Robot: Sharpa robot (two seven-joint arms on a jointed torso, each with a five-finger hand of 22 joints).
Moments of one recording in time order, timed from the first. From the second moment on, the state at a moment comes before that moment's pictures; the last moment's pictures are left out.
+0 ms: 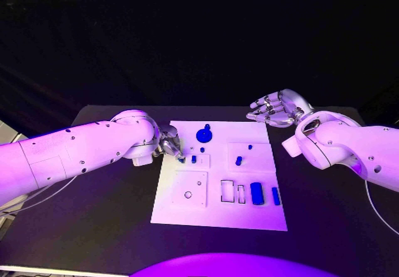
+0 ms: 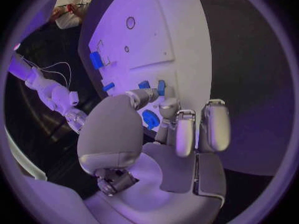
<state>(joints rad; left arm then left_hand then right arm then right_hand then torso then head) 1.26 -0.68 -0.08 1.37 -1.08 0.19 -0.50 1.18 -0.20 0.74 0.16 0.26 0.90 0.08 0.65 0.72 1.26 0.00 1.21 0.89 1.47 -0.05 1.55 1.31 0.08 1.38 0.06 1.44 1.31 1.30 -0.89 -0.13 1.56 -0.75 -0.55 0.01 1.44 -0.14 0.18 0.27 0.06 0.87 0.22 0.14 0.29 1.09 0.18 0.08 0.07 1.03 0.15 0.07 0.34 0.17 0.92 0.26 0.06 0.20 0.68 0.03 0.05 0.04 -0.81</state>
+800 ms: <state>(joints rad) 1.25 -0.72 -0.08 1.42 -1.09 0.09 -0.49 1.18 -0.20 0.74 0.16 0.30 0.90 0.08 0.65 0.72 1.28 -0.01 1.22 0.91 1.46 -0.06 1.55 1.31 0.08 1.40 0.05 1.45 1.31 1.29 -0.89 -0.13 1.55 -0.75 -0.55 0.01 1.44 -0.14 0.18 0.27 0.06 0.87 0.22 0.14 0.29 1.09 0.18 0.08 0.07 1.03 0.15 0.07 0.33 0.17 0.92 0.26 0.06 0.19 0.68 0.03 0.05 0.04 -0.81</state>
